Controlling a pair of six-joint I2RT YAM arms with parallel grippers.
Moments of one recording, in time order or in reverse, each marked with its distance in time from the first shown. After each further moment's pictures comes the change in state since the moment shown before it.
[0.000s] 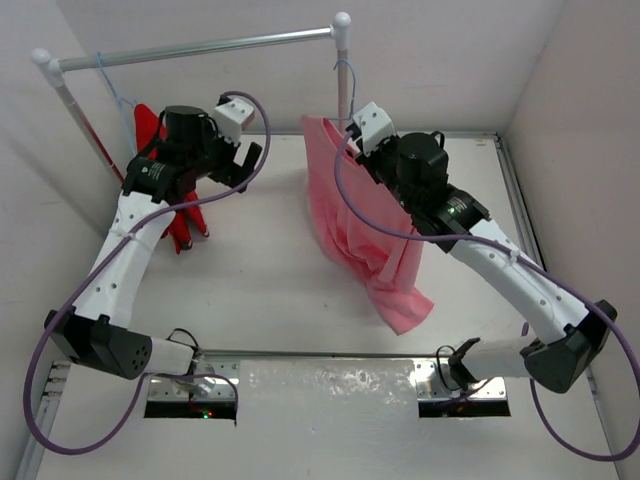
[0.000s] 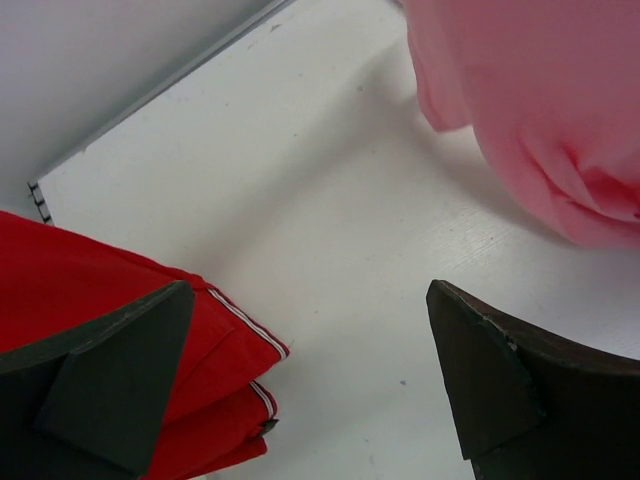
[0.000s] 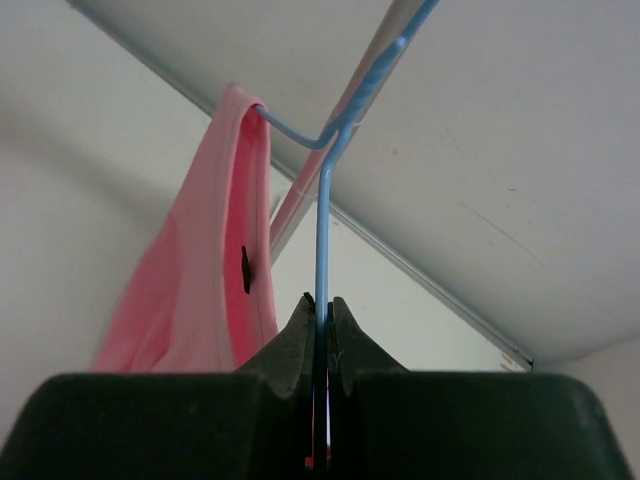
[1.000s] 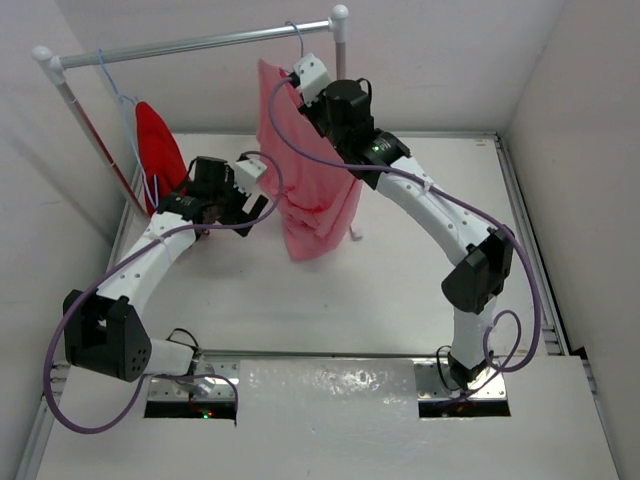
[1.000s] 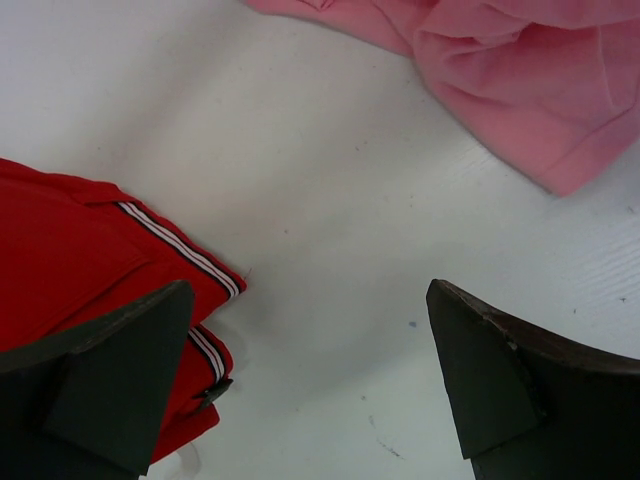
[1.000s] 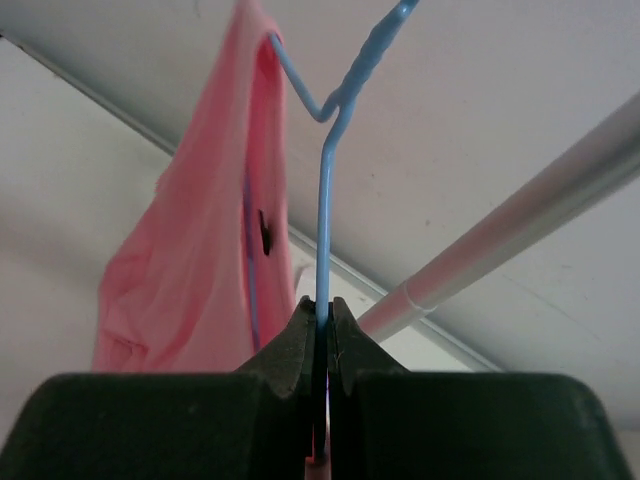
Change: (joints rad) left arm 0.001 -0.013 -0.460 0.196 -0.076 0.062; right arm 0.001 0.607 0.664 -0.030 0.037 0.046
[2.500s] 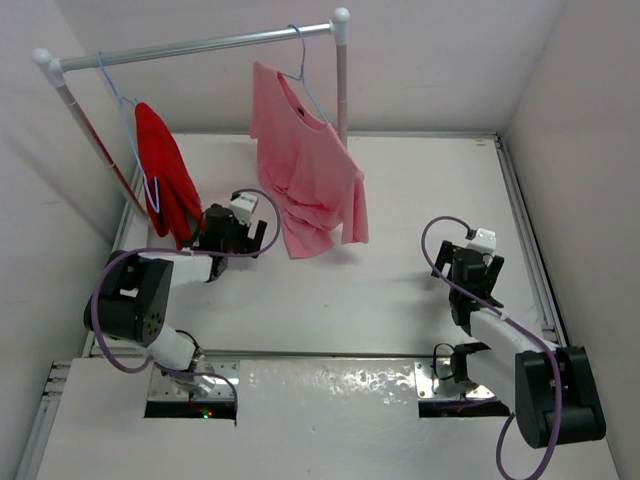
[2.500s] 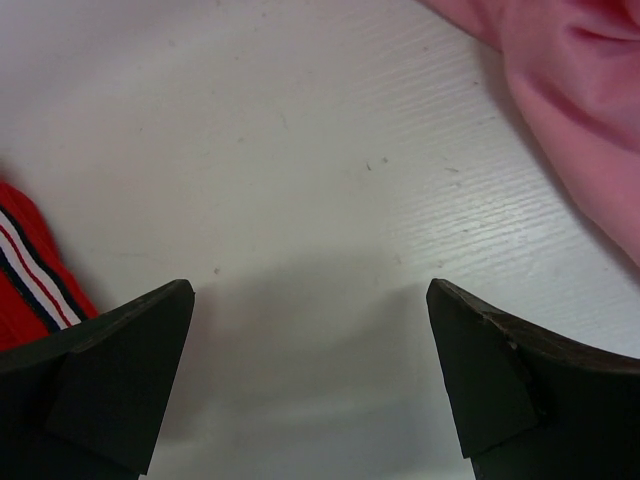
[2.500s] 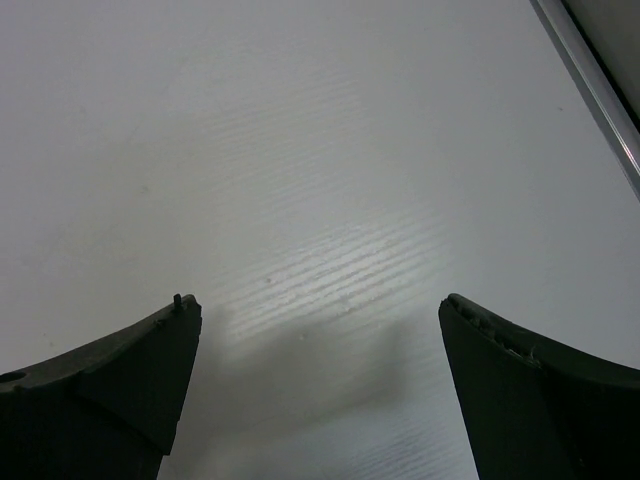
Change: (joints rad) left arm 0.029 0.185 -0.562 0.946 -0.050 -0.204; right arm -0.585 -0.901 -1.878 0.540 0.151 0.580
